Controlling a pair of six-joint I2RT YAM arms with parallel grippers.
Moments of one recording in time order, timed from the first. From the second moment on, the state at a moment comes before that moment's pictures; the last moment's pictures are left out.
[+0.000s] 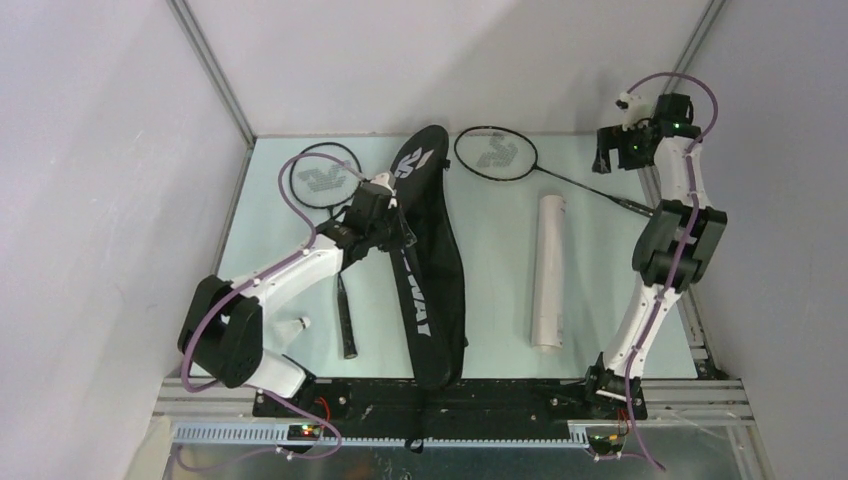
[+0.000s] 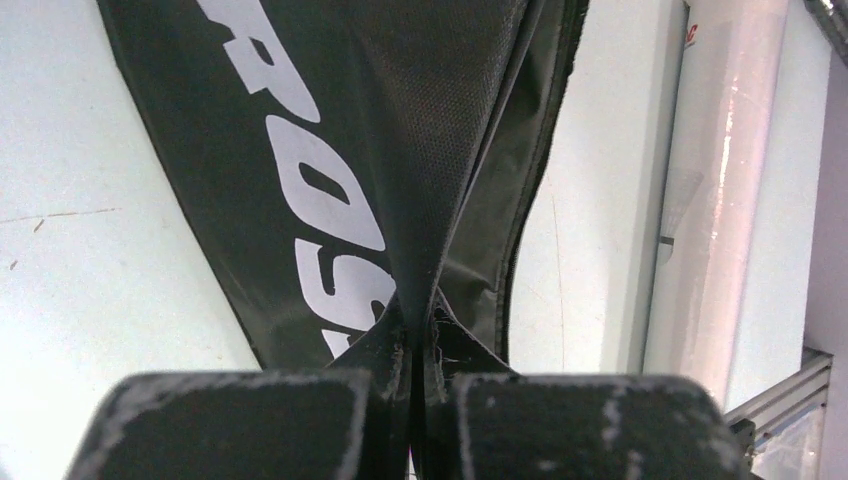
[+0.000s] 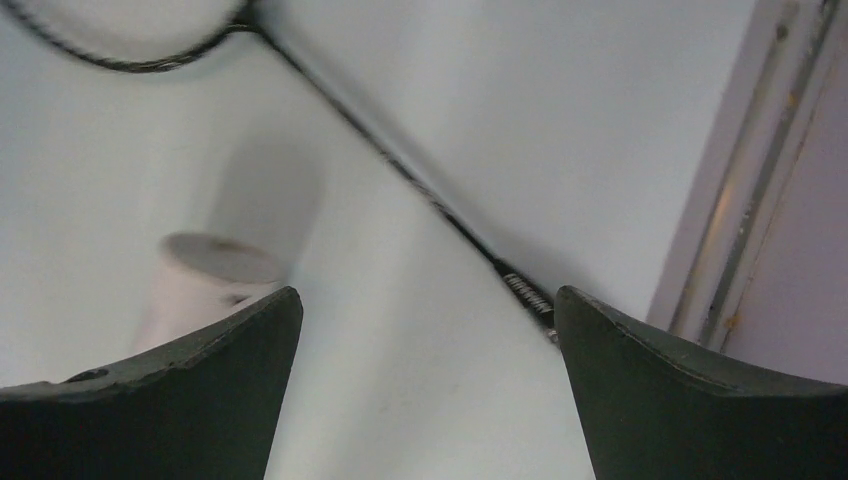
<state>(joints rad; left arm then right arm) -0.55 1.45 0.98 -0.25 0.02 -0.67 -0.25 2.05 1.90 -0.72 -0.41 -0.37</state>
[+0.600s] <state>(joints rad) -0.54 1.48 0.98 -0.22 0.06 -0.58 -0.34 2.43 2.15 -0.90 -0.35 -0.44</state>
